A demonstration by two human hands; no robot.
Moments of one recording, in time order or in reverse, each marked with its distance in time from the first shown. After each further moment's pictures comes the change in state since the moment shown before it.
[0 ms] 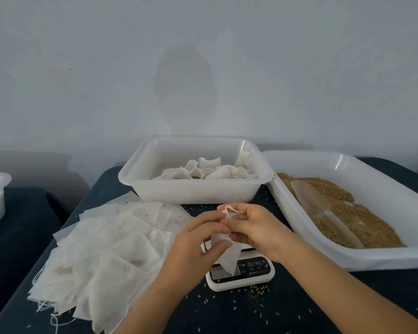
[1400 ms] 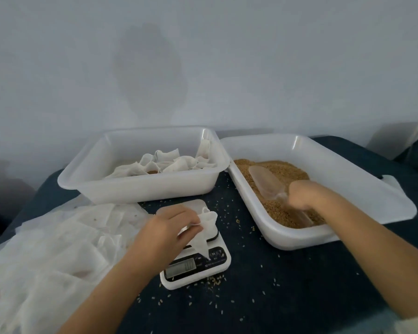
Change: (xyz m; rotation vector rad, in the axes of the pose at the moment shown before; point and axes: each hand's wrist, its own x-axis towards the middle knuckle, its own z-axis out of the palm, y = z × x) left_hand 0.033 0.000 0.028 0.424 -0.204 0.259; right_hand -0.030 -0.016 -0.178 -1.390 0.387 0.649
